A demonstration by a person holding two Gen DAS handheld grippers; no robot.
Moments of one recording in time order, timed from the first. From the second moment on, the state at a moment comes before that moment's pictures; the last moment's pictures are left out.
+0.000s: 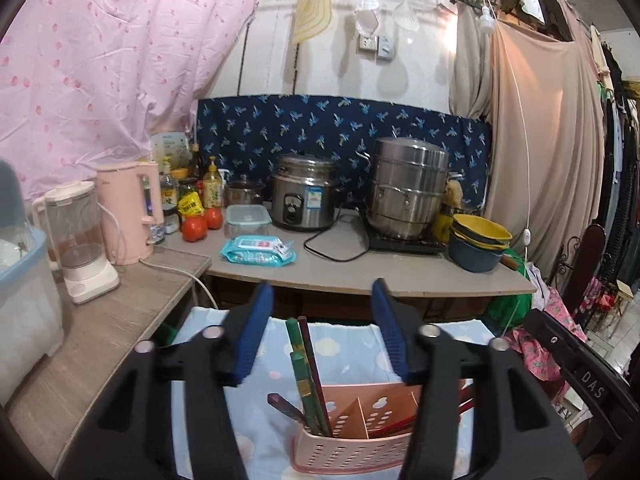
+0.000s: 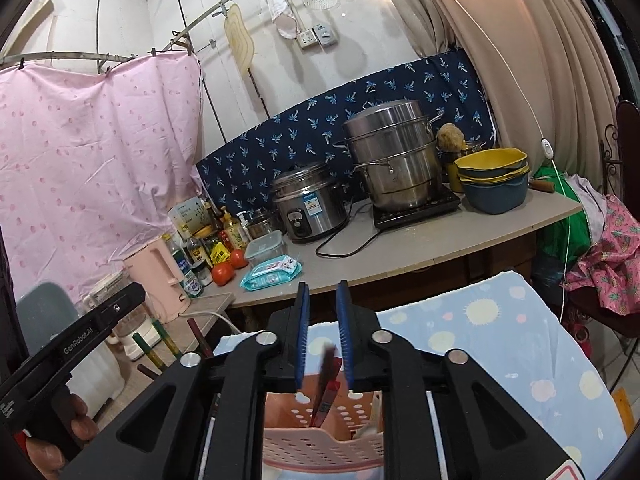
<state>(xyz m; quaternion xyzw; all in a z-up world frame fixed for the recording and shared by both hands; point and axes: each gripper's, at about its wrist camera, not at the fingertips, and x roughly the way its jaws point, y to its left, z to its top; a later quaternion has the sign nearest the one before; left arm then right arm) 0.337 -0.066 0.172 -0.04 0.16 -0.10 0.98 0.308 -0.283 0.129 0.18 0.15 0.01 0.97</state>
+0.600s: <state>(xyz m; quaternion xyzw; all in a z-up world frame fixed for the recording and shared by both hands) 0.285 -0.049 0.168 -0.03 0.17 -0.10 0.98 0.254 -0.264 0.131 0.15 0.15 0.03 0.98</state>
